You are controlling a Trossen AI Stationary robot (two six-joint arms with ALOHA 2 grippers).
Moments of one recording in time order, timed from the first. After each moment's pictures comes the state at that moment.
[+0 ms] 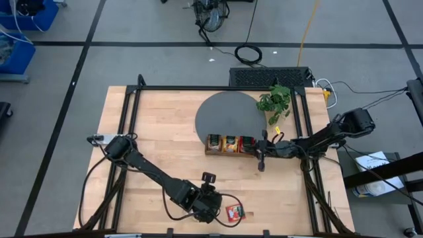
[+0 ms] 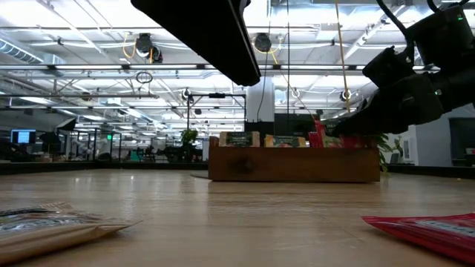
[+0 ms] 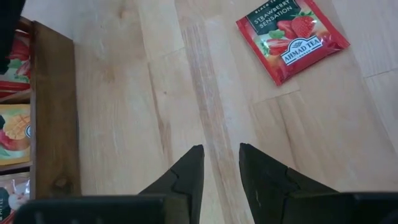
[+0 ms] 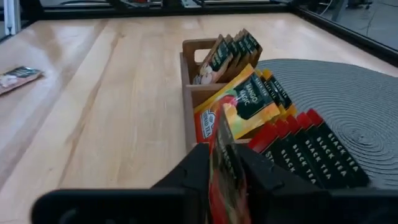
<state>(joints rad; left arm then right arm) -0.55 2.11 1.71 -0.71 -0.40 -0.16 0.20 1.38 0.09 0.95 0.34 0.13</state>
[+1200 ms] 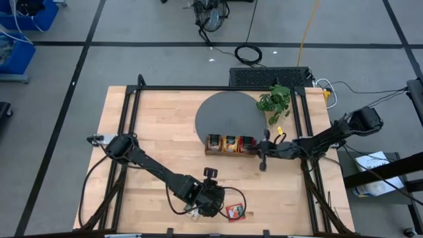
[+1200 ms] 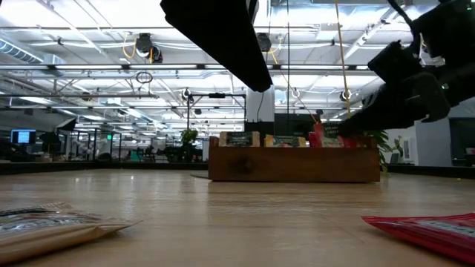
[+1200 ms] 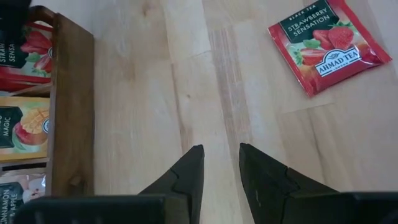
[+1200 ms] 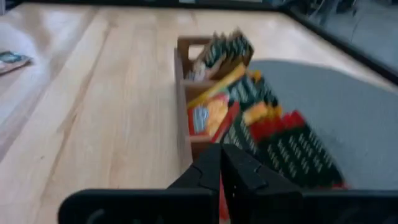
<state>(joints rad) -0.51 2.11 1.71 -0.69 -0.41 -0.18 0.25 1.24 0.11 0.77 0.42 0.08</state>
